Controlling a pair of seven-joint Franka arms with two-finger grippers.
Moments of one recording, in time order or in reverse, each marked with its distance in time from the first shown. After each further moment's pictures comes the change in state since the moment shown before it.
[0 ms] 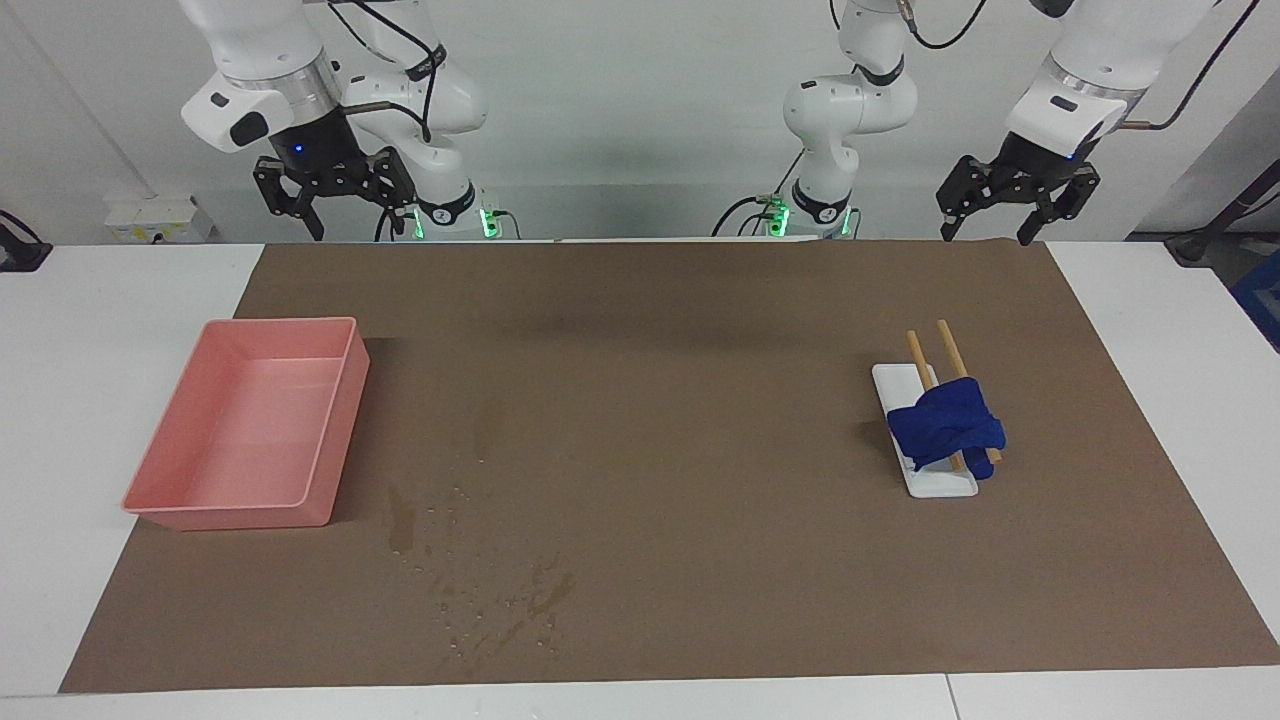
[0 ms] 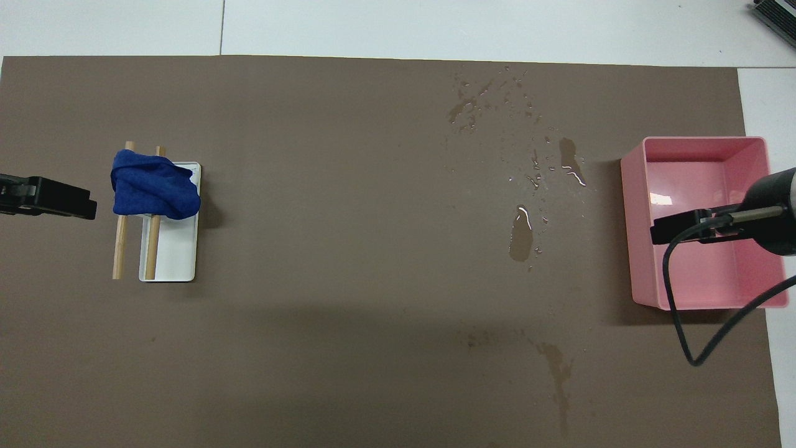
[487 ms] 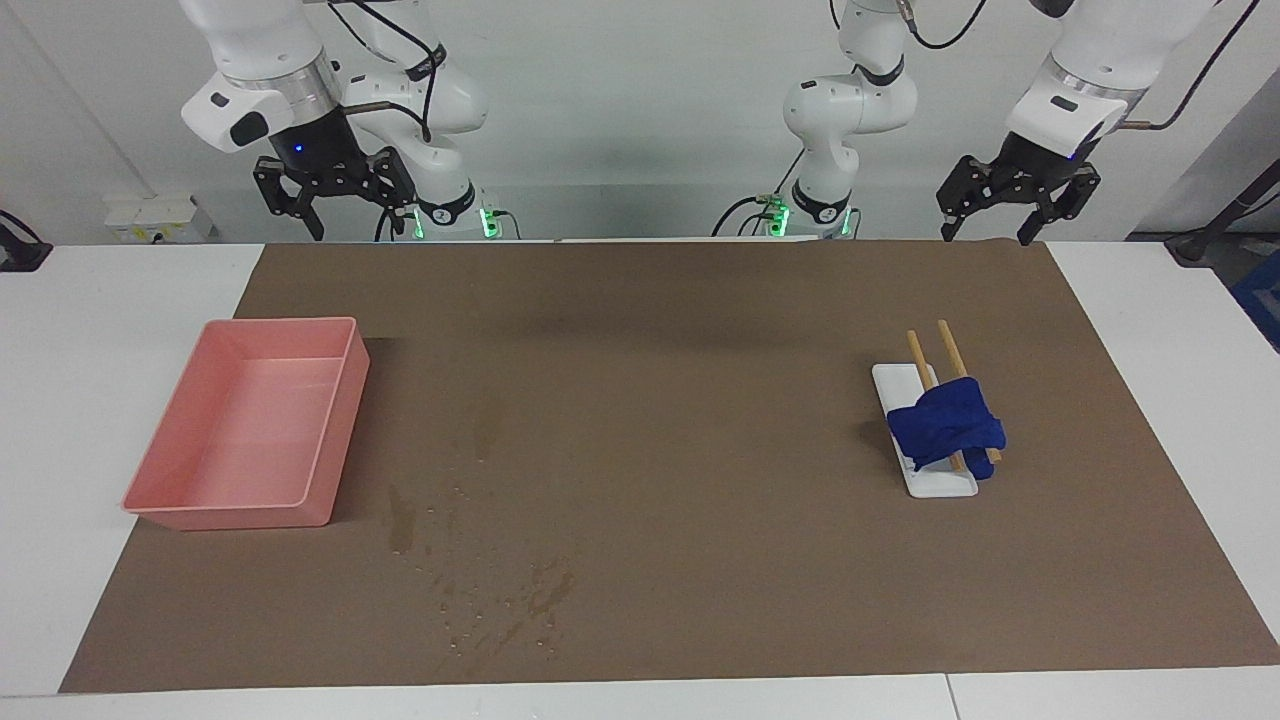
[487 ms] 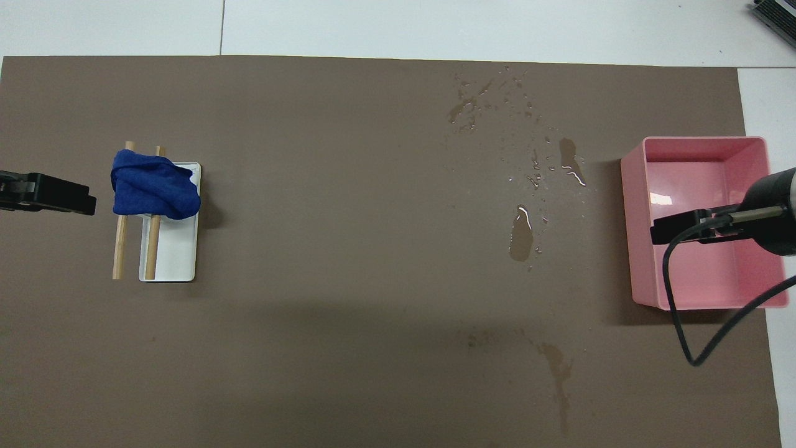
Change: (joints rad) left arm 0.001 -0.004 0.004 -0.026 0.000 0.057 0.000; right arm 0.000 0.000 0.000 0.000 0.000 0.000 0.000
